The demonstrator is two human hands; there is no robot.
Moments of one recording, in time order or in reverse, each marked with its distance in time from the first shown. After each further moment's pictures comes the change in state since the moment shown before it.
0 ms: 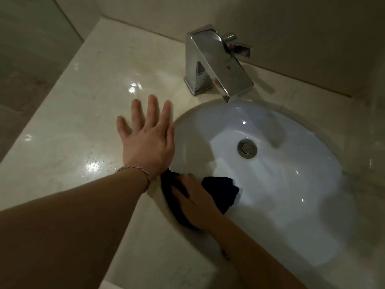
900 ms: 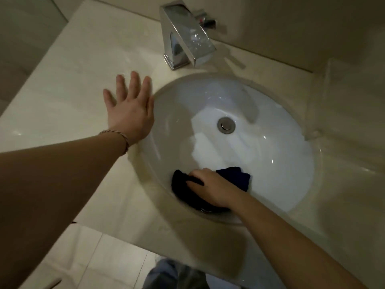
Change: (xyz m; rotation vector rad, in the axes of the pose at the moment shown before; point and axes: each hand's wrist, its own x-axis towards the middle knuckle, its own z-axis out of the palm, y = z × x) left_hand -0.005 0.001 0.003 0.005 0.018 0.026; right_hand -0.072 0.045 -0.056 -0.240 -0.238 0.154
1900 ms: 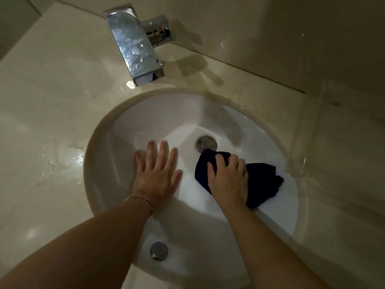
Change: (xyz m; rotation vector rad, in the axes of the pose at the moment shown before) left_hand -0.045 0.107 0.135 0.159 -0.290 0.082; right_hand 0.050 0.106 -0.064 -0.511 0.766 0.267
